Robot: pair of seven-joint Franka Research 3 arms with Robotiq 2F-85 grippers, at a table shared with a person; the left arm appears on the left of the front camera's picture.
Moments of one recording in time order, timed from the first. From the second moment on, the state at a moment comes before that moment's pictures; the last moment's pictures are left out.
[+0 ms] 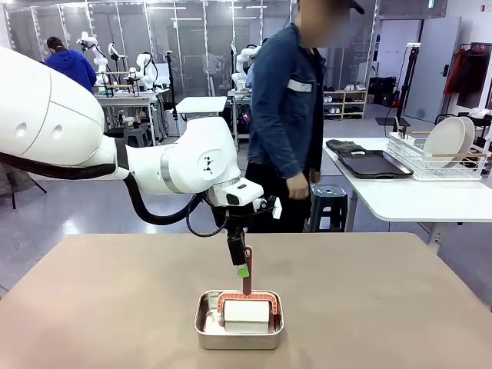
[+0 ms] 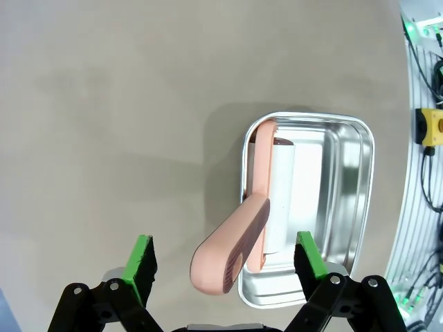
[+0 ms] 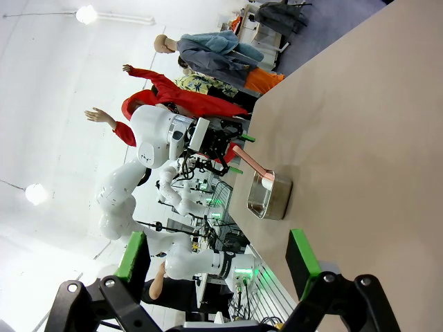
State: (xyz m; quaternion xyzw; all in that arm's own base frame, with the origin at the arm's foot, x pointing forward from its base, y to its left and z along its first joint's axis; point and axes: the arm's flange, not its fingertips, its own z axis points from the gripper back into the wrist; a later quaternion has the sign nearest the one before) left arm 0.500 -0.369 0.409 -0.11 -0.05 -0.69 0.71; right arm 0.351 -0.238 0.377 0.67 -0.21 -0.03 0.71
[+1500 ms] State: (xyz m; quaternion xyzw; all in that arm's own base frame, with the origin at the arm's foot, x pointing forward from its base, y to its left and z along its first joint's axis) left arm 0.527 -0.045 0.550 -0.47 -0.08 -0.32 0.82; right arm 0.350 -0.238 0.378 0.67 -0.21 -0.03 0.71
